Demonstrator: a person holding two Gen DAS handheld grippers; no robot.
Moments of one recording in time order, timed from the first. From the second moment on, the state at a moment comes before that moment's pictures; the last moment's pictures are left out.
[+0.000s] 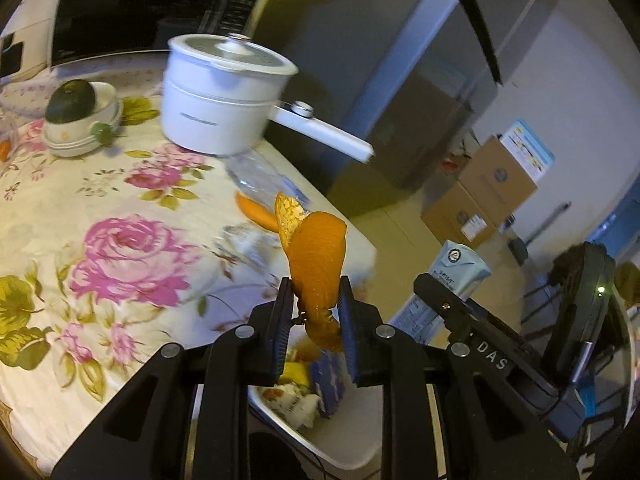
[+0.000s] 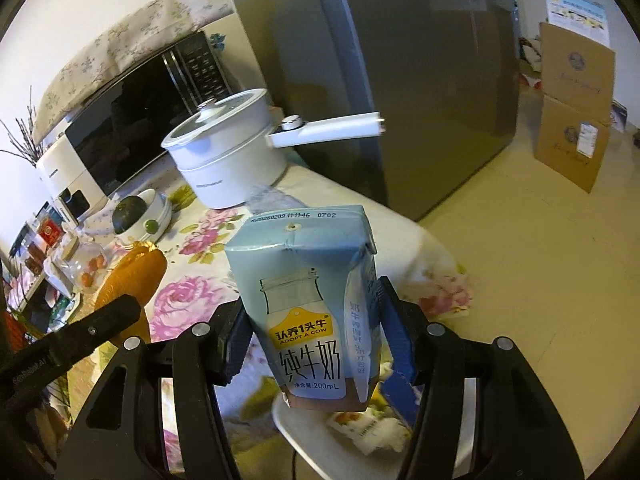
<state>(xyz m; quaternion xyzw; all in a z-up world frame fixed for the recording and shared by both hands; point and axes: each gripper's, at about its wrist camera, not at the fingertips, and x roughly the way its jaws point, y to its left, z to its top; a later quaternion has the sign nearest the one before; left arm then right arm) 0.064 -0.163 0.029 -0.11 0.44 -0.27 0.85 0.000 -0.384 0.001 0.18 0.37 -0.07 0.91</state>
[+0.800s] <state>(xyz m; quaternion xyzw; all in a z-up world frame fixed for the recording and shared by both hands) 0.027 -0.250 -0.018 -0.03 0.56 -0.32 0.77 -0.035 -0.430 -0.038 0.17 0.43 -0.10 0.88</state>
